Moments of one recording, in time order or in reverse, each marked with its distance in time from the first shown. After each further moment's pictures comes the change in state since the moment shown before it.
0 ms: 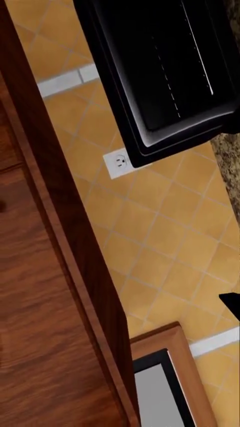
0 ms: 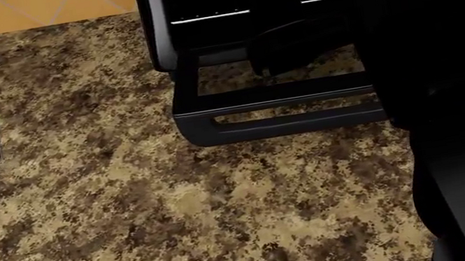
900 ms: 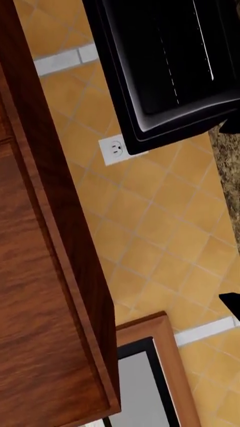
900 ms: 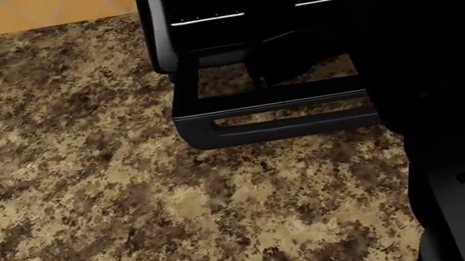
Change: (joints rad) left arm 0.034 0.024 -0.037 0.009 0.090 -0.005 0.043; right arm -0.021 -0.028 -0.003 0.030 -0.084 -0.013 -0.088
